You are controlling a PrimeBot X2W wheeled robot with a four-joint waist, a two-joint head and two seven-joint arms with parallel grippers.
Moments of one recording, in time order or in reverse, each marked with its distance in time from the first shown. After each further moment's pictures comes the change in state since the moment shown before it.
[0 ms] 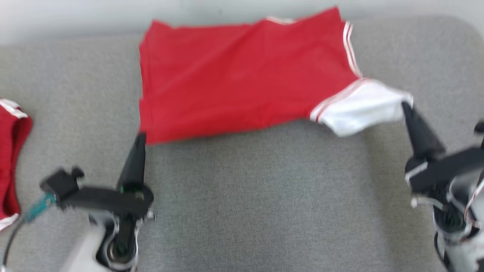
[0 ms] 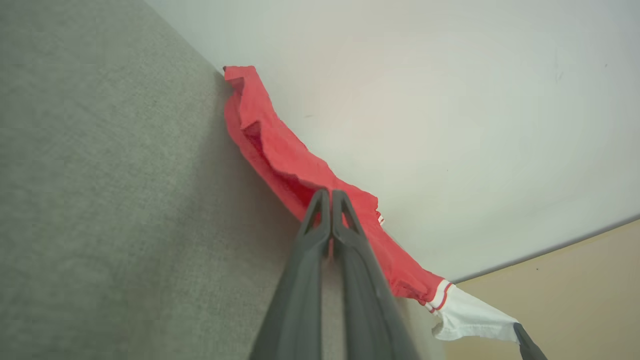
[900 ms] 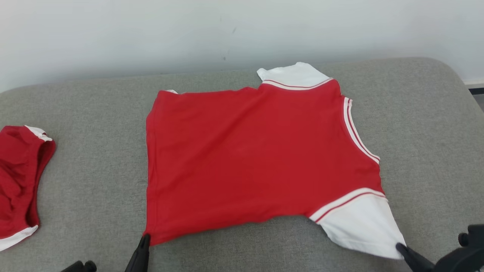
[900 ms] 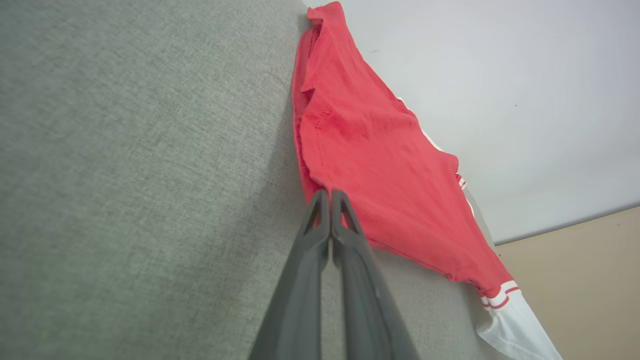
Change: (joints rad) left arm 0.389 0.031 -0.013 -0.048 0.134 0.052 -0.010; right arm 0.554 0.335 -0.450 -0.345 -0.305 0.000 0.753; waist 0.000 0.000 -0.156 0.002
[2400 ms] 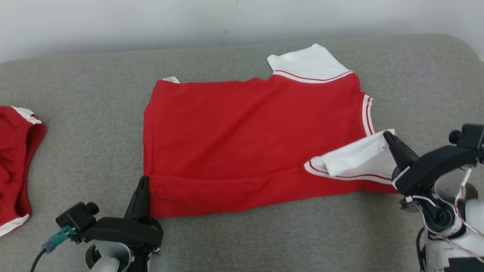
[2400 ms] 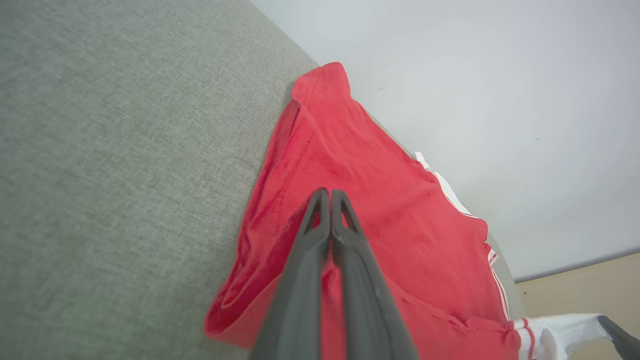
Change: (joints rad) left arm -0.219 -0.080 0.040 0.060 0.064 0.111 0.006; right arm -0.487 0.046 0.016 0.268 -0.071 0.000 -0.179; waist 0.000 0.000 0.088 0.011
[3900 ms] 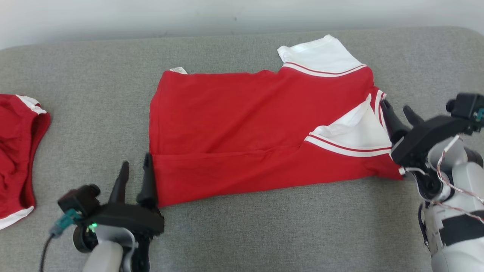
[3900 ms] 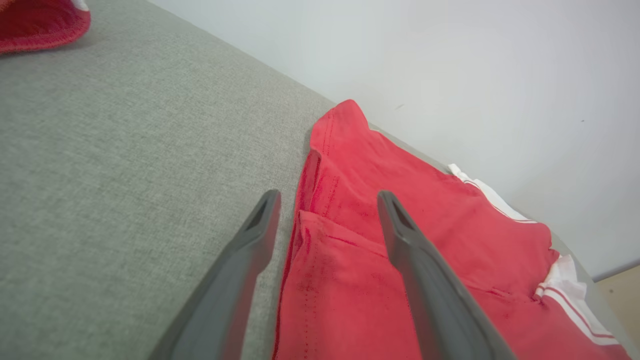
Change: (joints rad) left arm -0.096 -0.105 0.175 0.116 0.344 -0.050 -0.008; right arm -0.256 -0.104 0.114 0.364 -0.066 0.000 -0.247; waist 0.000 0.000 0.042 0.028
